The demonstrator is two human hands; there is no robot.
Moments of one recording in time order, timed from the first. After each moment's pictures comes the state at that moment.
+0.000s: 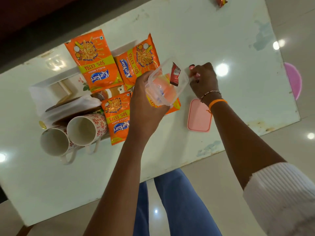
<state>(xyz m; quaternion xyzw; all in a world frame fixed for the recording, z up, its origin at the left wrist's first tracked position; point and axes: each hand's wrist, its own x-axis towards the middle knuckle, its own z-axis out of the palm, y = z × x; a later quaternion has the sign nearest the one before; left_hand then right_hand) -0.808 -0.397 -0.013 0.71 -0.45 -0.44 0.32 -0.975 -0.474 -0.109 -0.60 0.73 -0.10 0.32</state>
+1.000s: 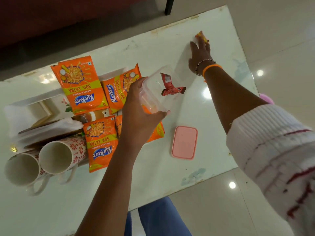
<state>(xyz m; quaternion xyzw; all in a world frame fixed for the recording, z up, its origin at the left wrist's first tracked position) -0.830 -0.443 -0.011 0.69 -0.42 -0.47 0.36 -0.998 -0.632 -0.110 -0.67 0.68 0.10 0.27</state>
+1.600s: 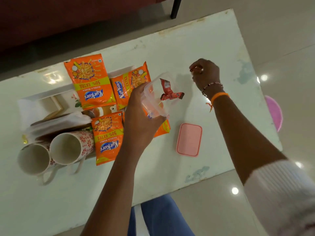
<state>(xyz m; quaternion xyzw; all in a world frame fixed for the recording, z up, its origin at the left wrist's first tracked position) -0.821 -0.419 -0.006 0.71 -0.42 -0.44 0.35 -0.988 -0.562 -0.081 -0.60 0.72 -0.14 0.32</state>
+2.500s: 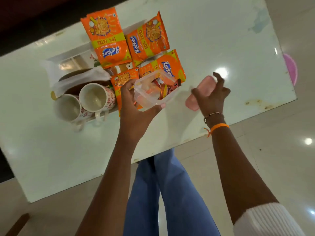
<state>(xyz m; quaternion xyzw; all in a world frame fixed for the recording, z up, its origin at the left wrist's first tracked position) -0.772 -0.293 0.007 0.69 -0.33 -0.51 0.39 -0.963 -0.340 -0.064 -0.38 0.80 -0.25 0.39</state>
